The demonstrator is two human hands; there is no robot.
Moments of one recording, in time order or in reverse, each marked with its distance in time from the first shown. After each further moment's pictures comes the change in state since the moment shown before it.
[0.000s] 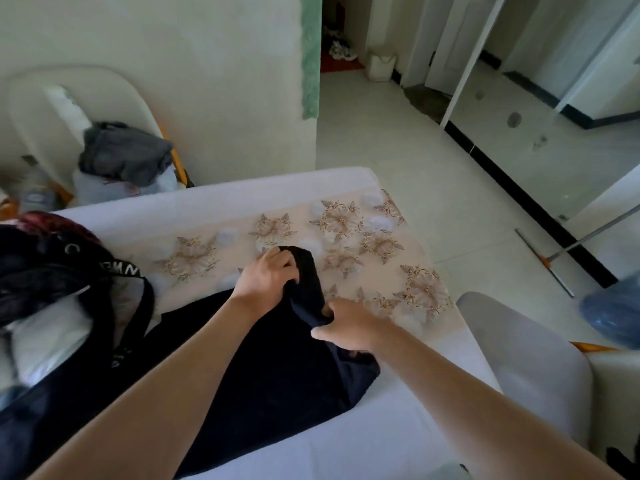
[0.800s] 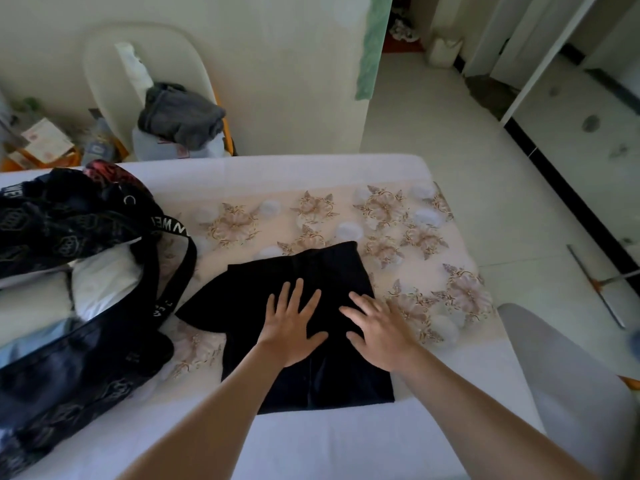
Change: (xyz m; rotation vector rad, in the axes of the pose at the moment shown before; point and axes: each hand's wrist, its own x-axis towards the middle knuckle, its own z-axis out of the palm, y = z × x) left_hand -0.113 0.040 0.060 0.038 -0.594 -0.555; right_hand 0.052 0.071 0.057 -0.872 0.288 -0.368
